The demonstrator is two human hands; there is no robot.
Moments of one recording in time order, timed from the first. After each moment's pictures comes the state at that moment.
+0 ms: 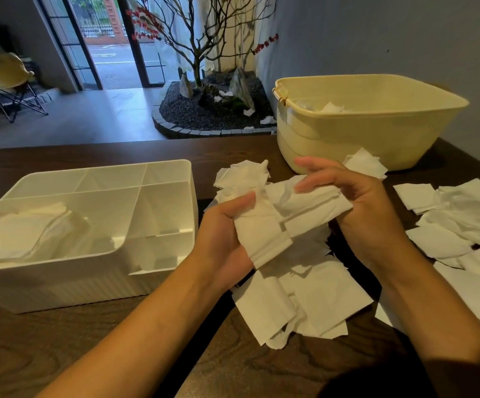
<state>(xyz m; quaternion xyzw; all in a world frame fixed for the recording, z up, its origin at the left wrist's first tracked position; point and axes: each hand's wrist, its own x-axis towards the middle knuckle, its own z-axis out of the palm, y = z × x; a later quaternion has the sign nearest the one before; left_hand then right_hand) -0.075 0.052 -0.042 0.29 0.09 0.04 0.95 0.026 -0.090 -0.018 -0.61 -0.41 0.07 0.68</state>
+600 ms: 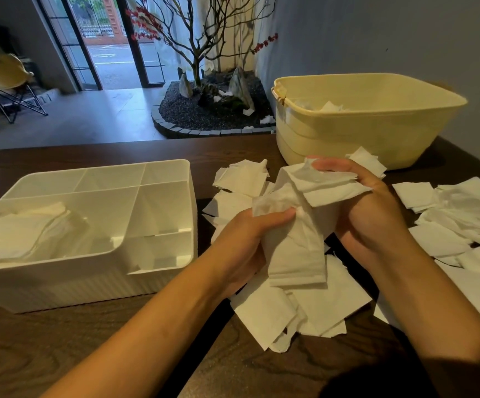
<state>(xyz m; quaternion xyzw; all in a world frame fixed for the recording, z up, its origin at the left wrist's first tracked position) -0.077 0.036 -0.037 0.51 0.10 0.03 0.85 0.025 -0.089 -0.011 -0.54 -0.20 0.19 0.80</state>
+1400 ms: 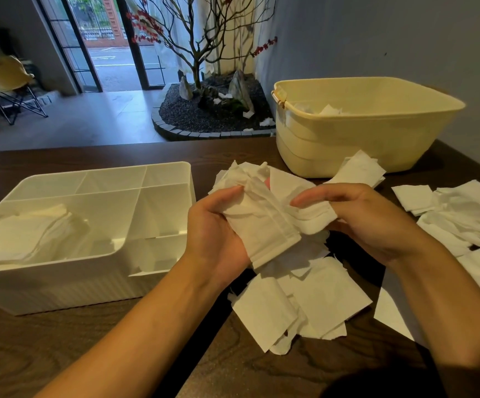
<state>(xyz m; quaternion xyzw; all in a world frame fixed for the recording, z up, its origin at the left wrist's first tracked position) -0.073 0.062 -0.046 0.22 0.02 0.04 0.98 0.030 -0.103 0.000 -0.67 -0.31 0.28 0.61</state>
